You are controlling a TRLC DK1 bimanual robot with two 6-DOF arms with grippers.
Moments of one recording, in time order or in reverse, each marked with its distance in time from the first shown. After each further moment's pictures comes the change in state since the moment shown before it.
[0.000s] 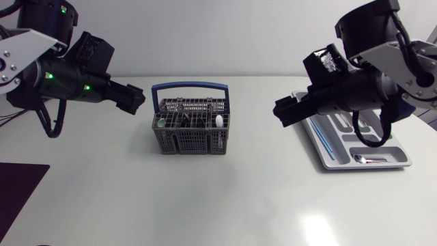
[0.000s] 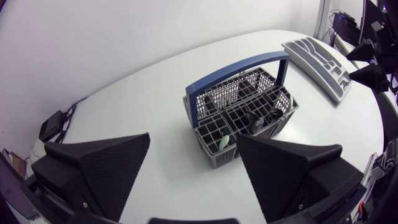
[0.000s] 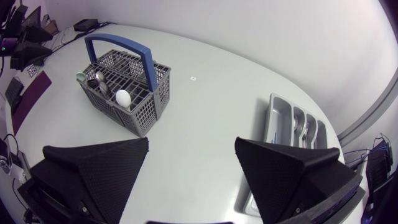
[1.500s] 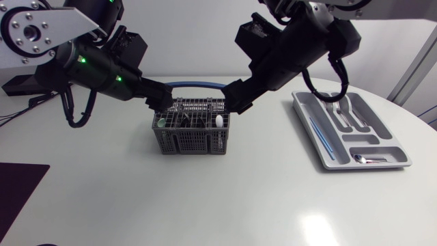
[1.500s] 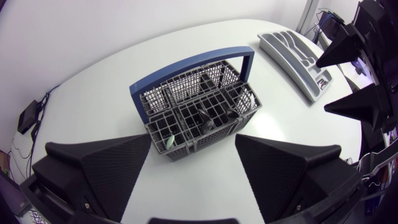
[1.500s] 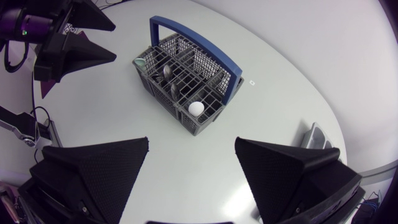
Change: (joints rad) left arm -0.156 0.129 0.175 -0.185 0.019 -0.178; right arm 0.241 0.327 0.532 -0.436 -0.056 -0.032
